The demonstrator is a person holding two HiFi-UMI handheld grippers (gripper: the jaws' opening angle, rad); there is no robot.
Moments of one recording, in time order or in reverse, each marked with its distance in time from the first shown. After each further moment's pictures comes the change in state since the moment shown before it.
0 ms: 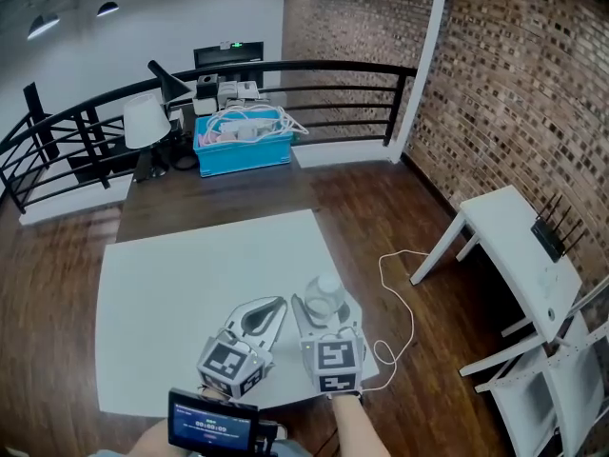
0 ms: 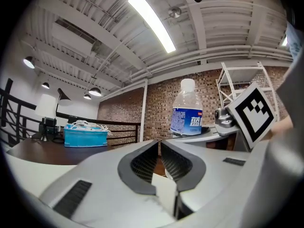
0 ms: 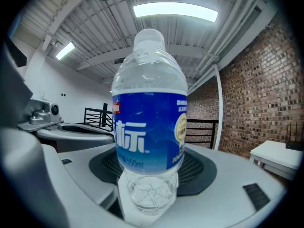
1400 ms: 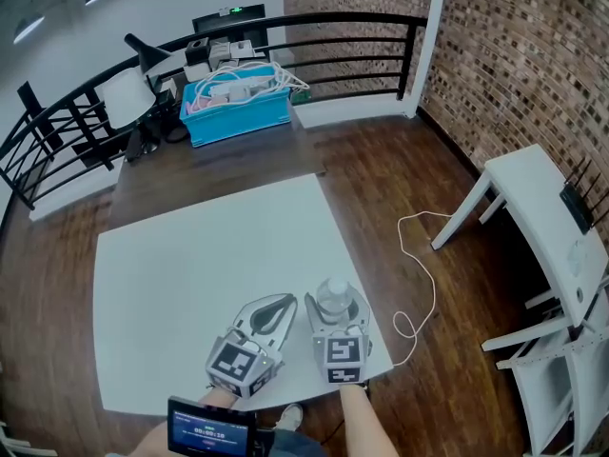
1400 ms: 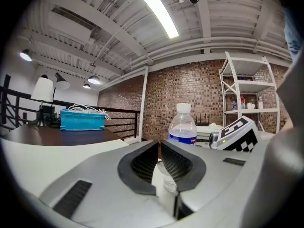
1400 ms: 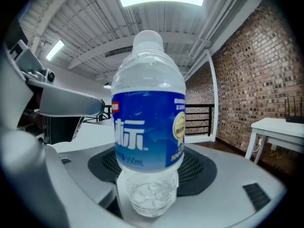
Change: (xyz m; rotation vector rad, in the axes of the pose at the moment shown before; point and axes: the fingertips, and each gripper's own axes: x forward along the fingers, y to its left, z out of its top) left arm 0.042 -0.012 -0.075 -0.050 0.156 -0.023; right arm 0.040 -0.036 -0.145 0.096 0.085 -0.026
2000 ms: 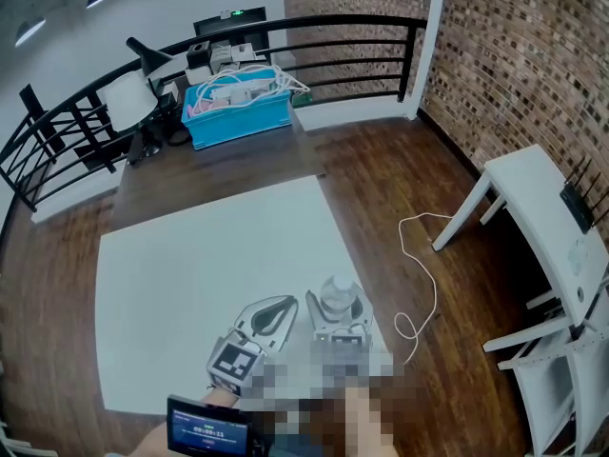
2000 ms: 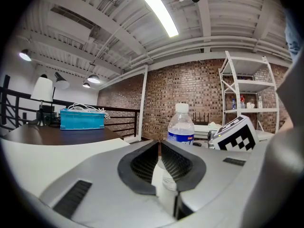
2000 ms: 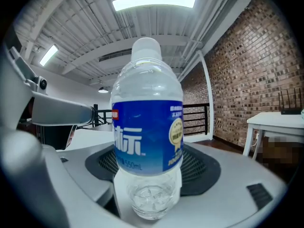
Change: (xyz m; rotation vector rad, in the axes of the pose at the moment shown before) left arm -0.003 -0.004 -0.001 0.004 0.016 -0.003; right arm -0.003 -0.011 0.006 0.065 -0.028 -0.052
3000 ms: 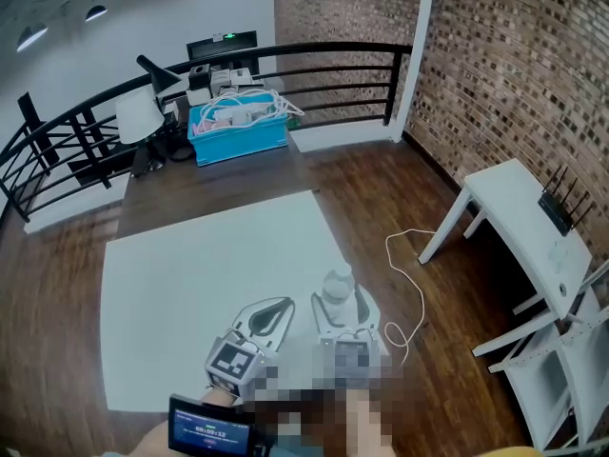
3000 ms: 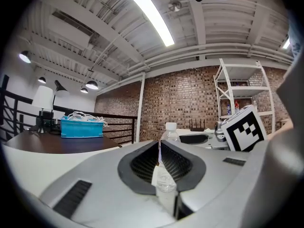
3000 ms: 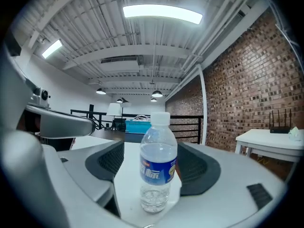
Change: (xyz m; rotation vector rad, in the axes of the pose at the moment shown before) left arm -0.050 -0.014 0.030 0.023 -0.085 -0.024; right arm -0.064 0.018 0.064 -0.077 -0.086 -0.075
